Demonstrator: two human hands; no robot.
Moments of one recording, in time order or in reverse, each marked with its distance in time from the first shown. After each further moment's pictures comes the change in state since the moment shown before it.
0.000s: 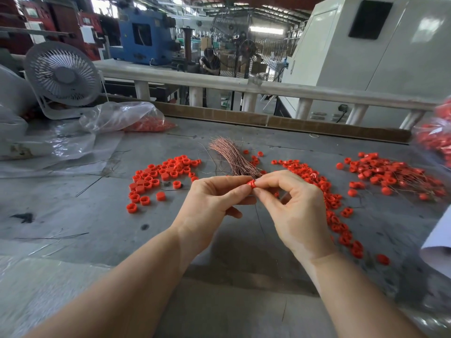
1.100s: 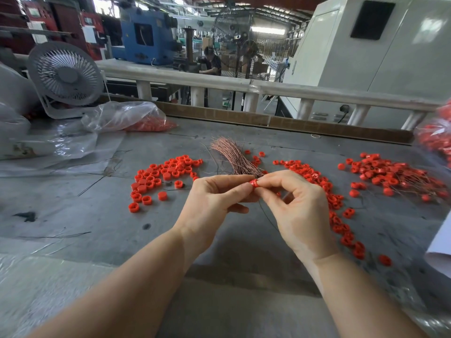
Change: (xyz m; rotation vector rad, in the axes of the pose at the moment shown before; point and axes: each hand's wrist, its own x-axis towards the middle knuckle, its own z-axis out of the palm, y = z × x) left_hand 0.000 0.001 0.001 -0.016 0.008 0.028; right_hand 0.001 0.001 0.001 0.020 0.007 -0.001
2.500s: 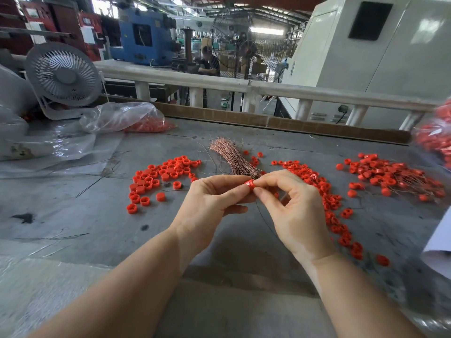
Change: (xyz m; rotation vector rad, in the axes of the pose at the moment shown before) left_hand 0.003 -0.003 -0.002 -0.071 -0.011 -0.037; right_hand 0.000 -0.002 -0.001 -0.002 -0.037 0.024
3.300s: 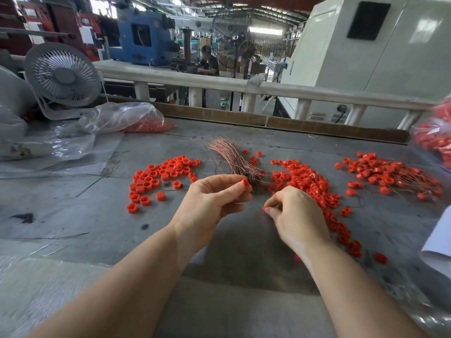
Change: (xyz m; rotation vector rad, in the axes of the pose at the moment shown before) left_hand 0.003 -0.001 -0.001 -0.076 0.063 -0.076; right_hand -0.003 0.012 -0.005 -0.590 -0.308 0.418
